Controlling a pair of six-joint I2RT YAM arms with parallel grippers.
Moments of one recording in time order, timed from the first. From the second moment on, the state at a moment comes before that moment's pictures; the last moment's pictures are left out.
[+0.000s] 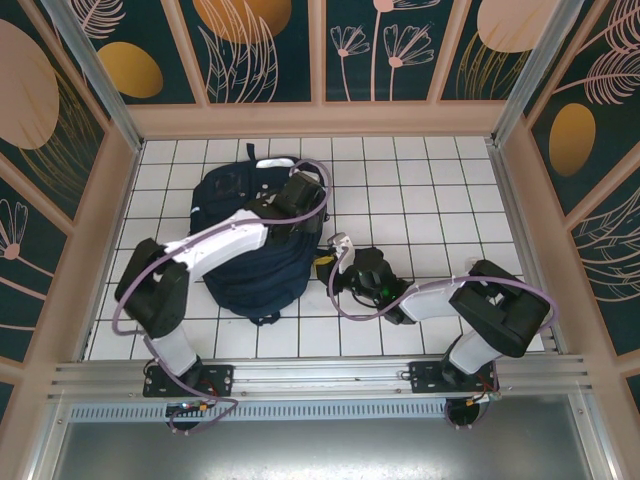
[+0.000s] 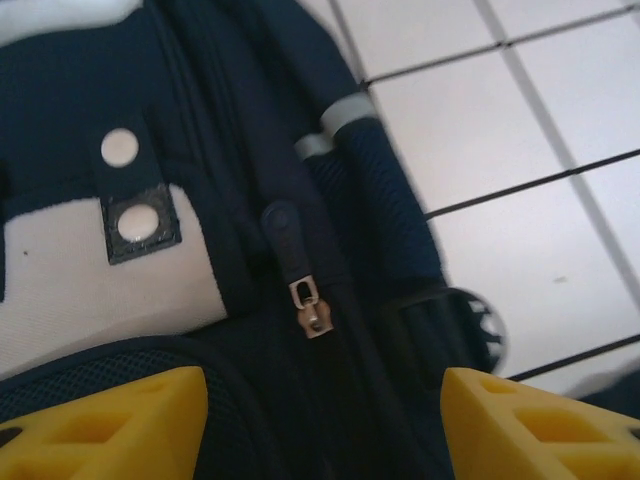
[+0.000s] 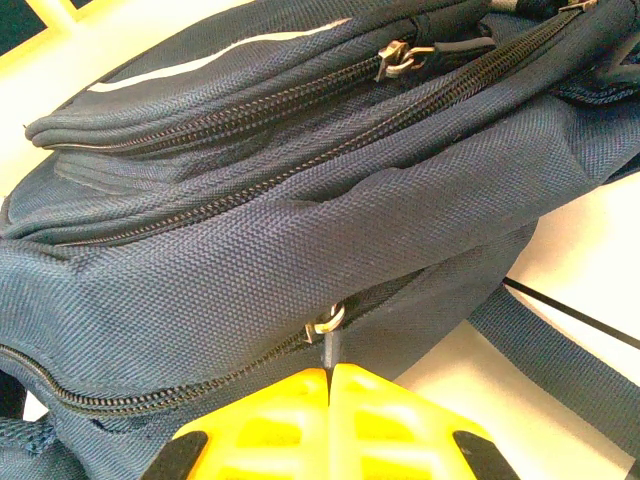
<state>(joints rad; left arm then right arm) -0.71 1.77 1.32 -0.43 -0.29 -0.34 0.89 1.54 0.43 0.77 -0.10 0.32</state>
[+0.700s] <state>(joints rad) -0.69 1.99 1.57 -0.56 -0.38 -0.37 0.92 1.57 0.45 0.74 -0.09 0.31</state>
